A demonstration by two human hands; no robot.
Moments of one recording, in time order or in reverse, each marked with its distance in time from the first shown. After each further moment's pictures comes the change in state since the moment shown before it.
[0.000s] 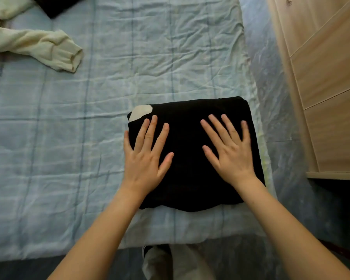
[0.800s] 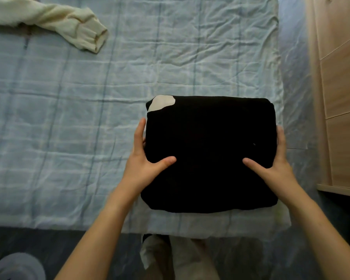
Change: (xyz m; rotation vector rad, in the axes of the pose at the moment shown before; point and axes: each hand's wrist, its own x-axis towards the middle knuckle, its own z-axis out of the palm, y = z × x) left_hand -0.030 -0.015 -0.020 -1.002 -0.126 -0.654; right_hand -0.034 0.038 -0.037 0.792 -0.257 0.611
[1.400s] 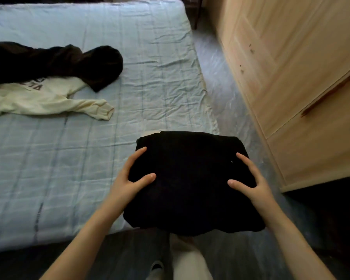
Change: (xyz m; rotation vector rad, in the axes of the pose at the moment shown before) left_hand -0.172 0.159 -0.097 -0.108 -0.170 0.265; right_hand -0.236 -0.102 -0.096 0.475 0.101 -0.192
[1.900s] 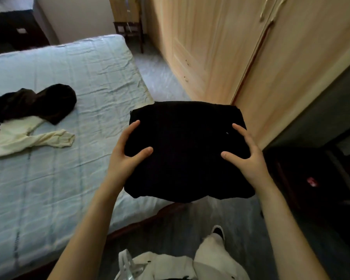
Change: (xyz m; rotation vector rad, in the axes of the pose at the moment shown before) left_hand -0.065 0.177 0.111 -0.020 -0.137 0.338; right_hand -0.148 -0.106 -0.151 0.026 0.313 -0.211
